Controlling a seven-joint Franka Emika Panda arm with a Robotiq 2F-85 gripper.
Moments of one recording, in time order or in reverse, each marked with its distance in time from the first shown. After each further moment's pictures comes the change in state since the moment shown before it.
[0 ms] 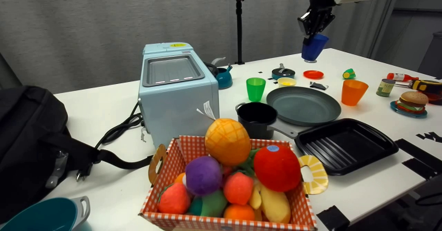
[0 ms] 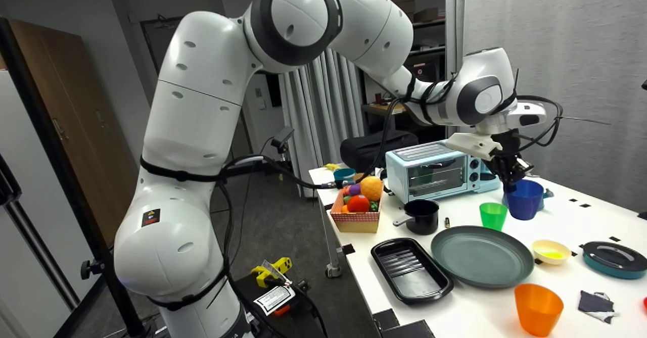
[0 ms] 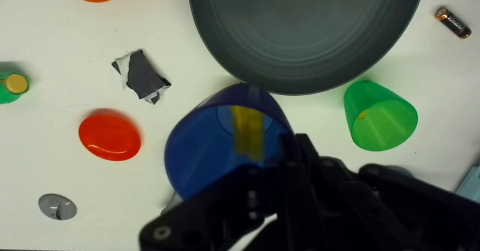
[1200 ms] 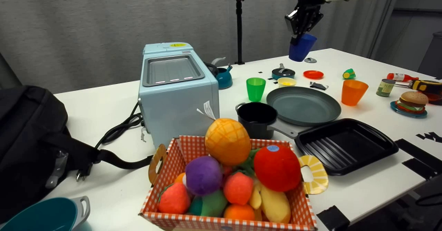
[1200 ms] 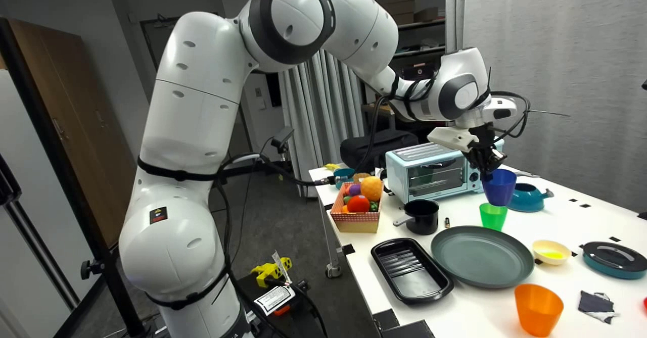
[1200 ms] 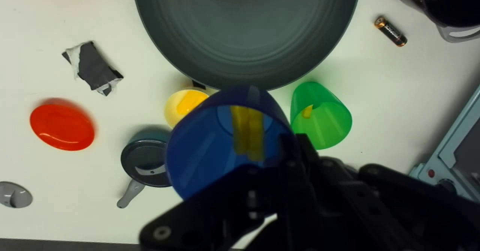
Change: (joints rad) arm 0.078 -0.011 0.009 0.000 0.000 0.012 0.028
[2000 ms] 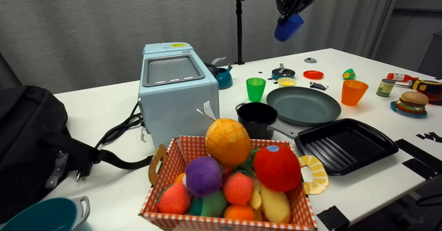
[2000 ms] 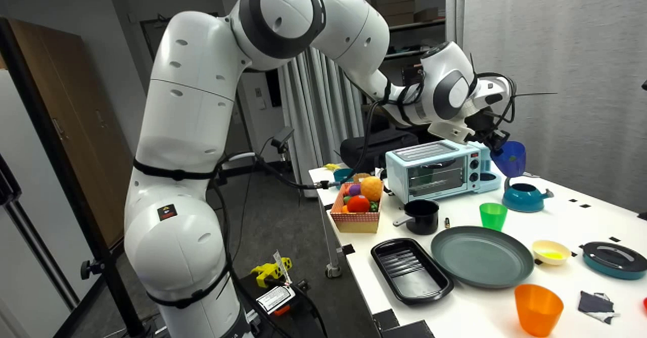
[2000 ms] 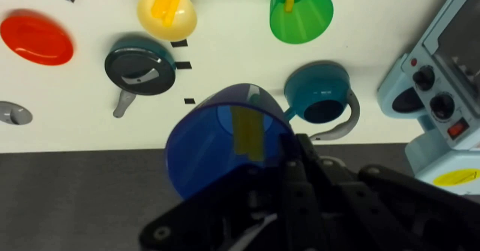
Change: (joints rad) arm 0.100 -0.033 -0.103 -0.065 -0.101 0.347 0.182
